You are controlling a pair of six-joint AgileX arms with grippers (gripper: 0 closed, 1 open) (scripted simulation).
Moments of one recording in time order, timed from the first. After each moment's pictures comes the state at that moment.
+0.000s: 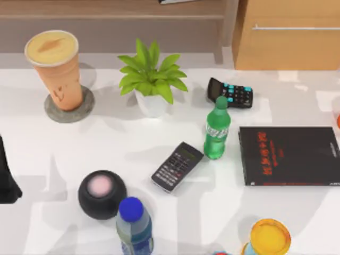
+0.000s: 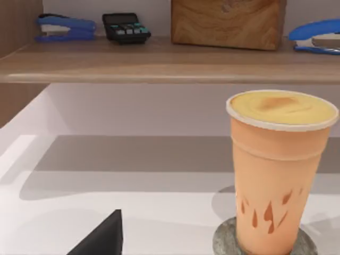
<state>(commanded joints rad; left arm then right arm) 0.00 0.00 0.00 0.00 0.00 0.00 -0.41 1.93 1.49 0.53 -0.32 0.15</state>
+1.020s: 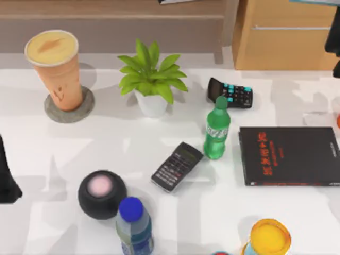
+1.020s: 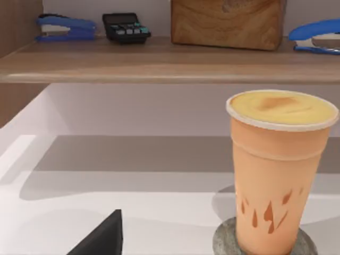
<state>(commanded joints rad) 0.00 0.00 0.00 0.00 0.00 0.00 0.35 1.34 0.71 0.64 0.38 1.70</state>
